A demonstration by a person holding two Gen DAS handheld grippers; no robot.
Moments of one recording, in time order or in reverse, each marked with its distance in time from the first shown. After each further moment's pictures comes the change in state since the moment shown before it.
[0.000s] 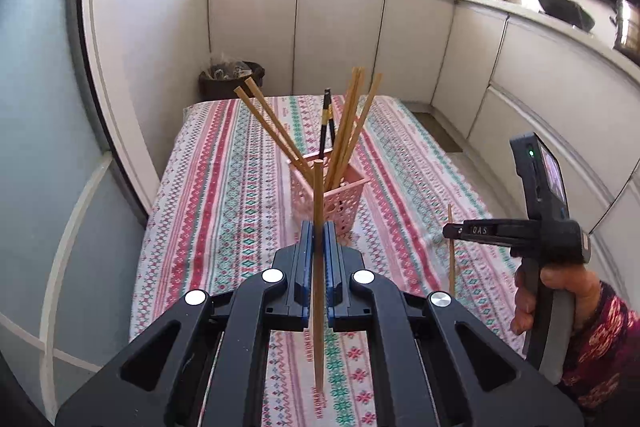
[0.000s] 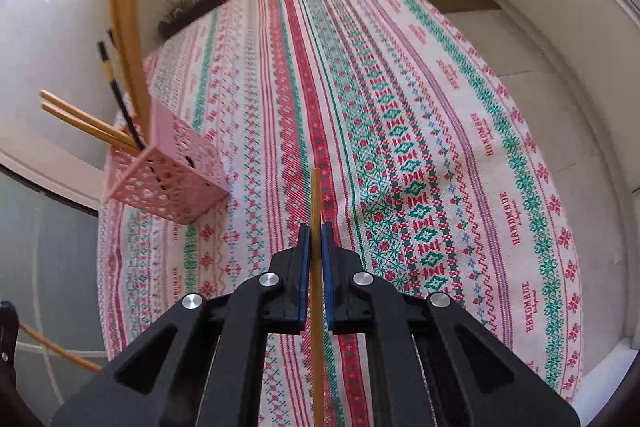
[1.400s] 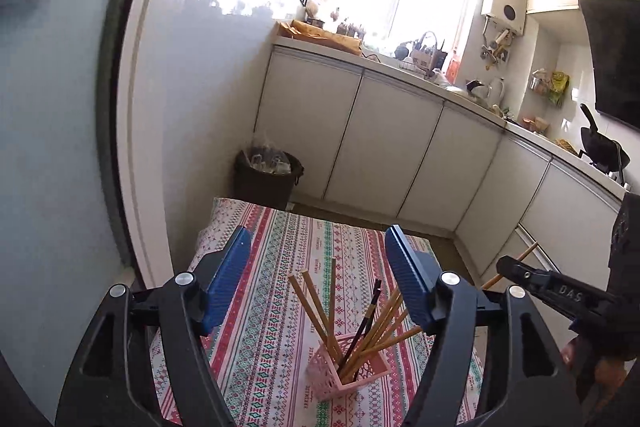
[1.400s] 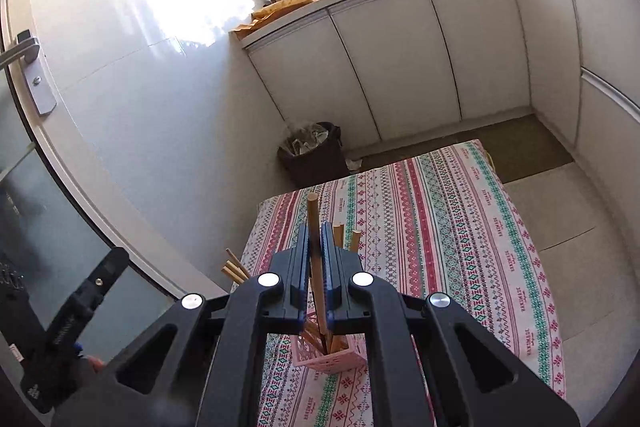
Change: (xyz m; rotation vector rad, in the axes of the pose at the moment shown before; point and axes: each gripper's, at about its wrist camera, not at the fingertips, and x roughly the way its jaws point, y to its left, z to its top) left arm -0.010 0.061 0.120 -0.238 -0.302 0.102; right arm -0.088 0.127 0.118 -0.184 -0.361 0.237
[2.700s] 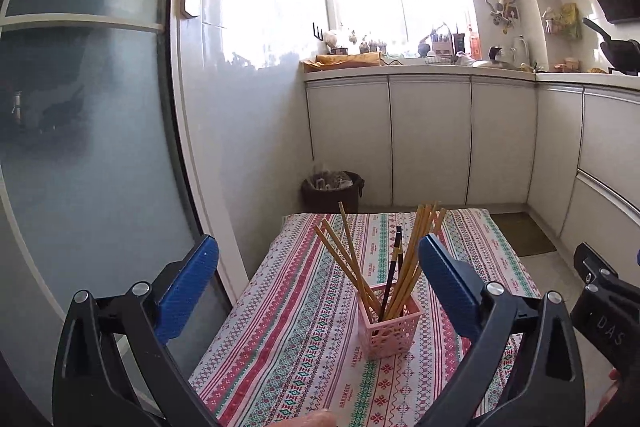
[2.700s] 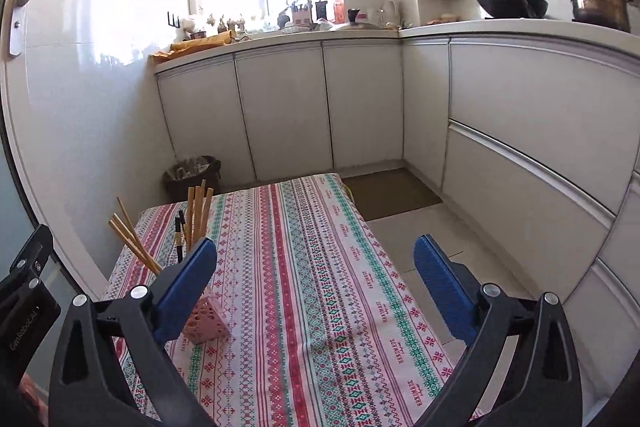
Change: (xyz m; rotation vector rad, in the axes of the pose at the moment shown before) left arm -0.066 -0.103 -0.093 0.271 -0.129 0.319; right arm -0.110 -0.030 -0.099 -0.072 -0.256 -0.483
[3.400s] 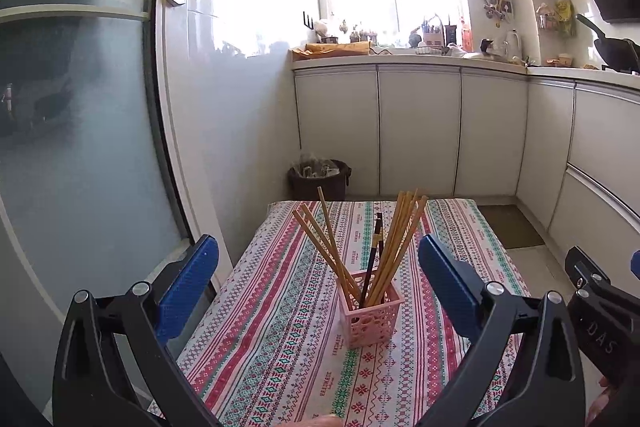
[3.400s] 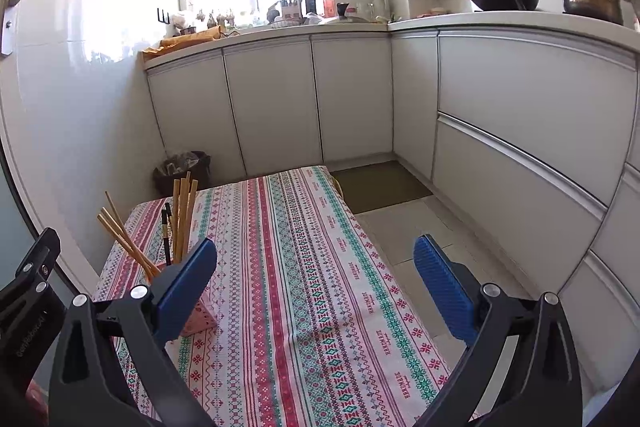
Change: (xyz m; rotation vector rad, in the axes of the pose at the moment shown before) left arm -0.001 -0.012 -0.004 -0.014 0.039 -0.035; right arm 0.000 -0.008 -0.005 0.008 0.030 -0.015
